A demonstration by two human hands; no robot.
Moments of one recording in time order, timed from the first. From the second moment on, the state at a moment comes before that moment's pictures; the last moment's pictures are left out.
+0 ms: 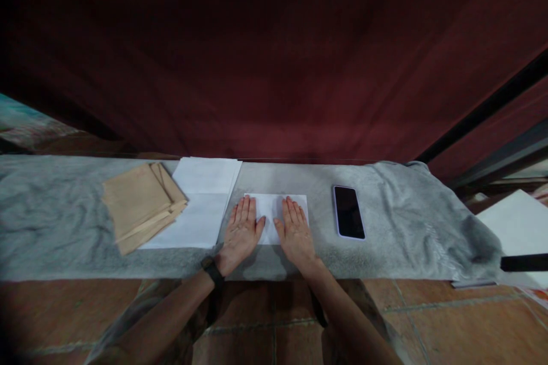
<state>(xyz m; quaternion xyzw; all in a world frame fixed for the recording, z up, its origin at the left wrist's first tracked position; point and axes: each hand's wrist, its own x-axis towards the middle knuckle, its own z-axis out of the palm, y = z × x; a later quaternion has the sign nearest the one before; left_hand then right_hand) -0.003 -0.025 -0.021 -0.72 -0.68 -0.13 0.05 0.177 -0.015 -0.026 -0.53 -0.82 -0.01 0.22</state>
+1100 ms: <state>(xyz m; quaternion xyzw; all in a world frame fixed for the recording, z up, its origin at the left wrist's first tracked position) 0.012 -0.033 -0.019 -0.79 -0.60 -0.14 0.00 0.181 -0.027 -0.036 -0.53 -0.82 -0.08 0.18</state>
